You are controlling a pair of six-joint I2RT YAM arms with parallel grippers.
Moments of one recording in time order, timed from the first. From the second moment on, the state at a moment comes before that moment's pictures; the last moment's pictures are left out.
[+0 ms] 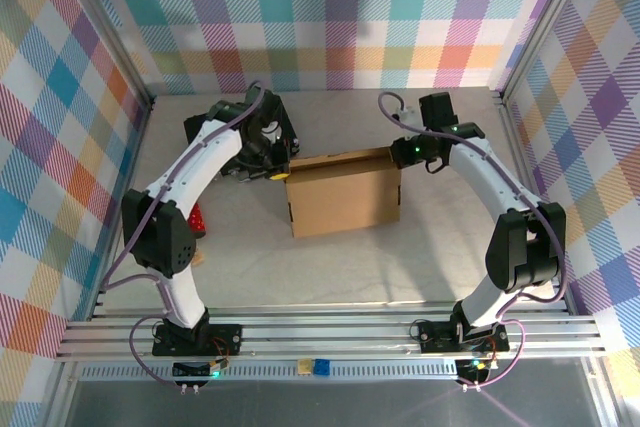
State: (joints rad) left arm -0.41 1.80 1.72 -1.20 0.24 -0.58; right arm 0.25 1.63 1.37 -0.70 -0.28 -0.10
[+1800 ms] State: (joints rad) left arm -0.57 1.46 1.28 -0.74 0.08 -2.09; right arm 0.26 1.47 1.12 -0.47 -0.25 -0.05
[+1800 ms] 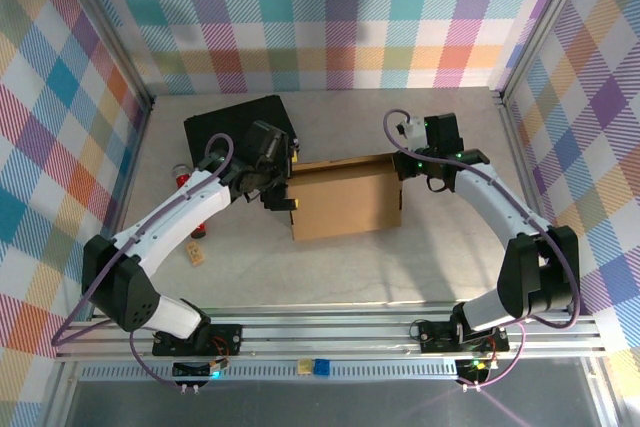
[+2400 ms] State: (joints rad) left arm -0.57 1.48 1.18 -0.59 0.08 -2.09; right arm 0.26 1.43 1.08 -0.44 -0.24 -0.02
